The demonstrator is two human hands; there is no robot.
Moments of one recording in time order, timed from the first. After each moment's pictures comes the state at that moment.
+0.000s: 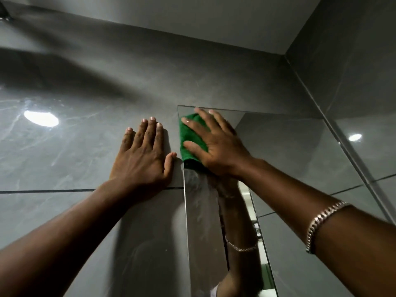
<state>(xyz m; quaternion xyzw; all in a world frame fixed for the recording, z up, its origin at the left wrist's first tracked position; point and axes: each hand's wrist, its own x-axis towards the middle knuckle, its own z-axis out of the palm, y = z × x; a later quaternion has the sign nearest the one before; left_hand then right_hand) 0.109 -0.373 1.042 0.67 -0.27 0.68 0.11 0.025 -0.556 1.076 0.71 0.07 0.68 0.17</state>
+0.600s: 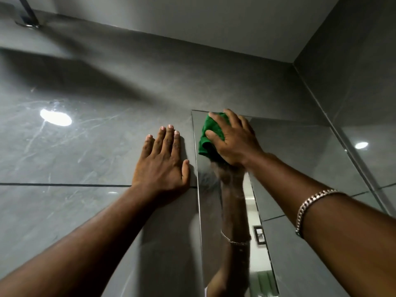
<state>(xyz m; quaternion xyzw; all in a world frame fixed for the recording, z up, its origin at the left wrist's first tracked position) 0.108 -0.378 1.026 0.67 -0.29 0.68 0.12 0.013 -0.553 1.089 0.73 -0.03 0.68 0.08</state>
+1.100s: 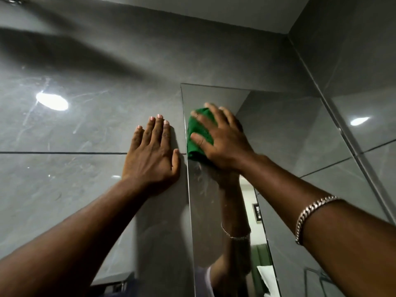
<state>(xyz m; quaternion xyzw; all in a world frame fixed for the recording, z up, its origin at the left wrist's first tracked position) 0.103 -0.378 0.972 0.66 -0.29 0.68 0.13 0.018 -0.549 1.011 0.73 0.04 0.68 0.11</state>
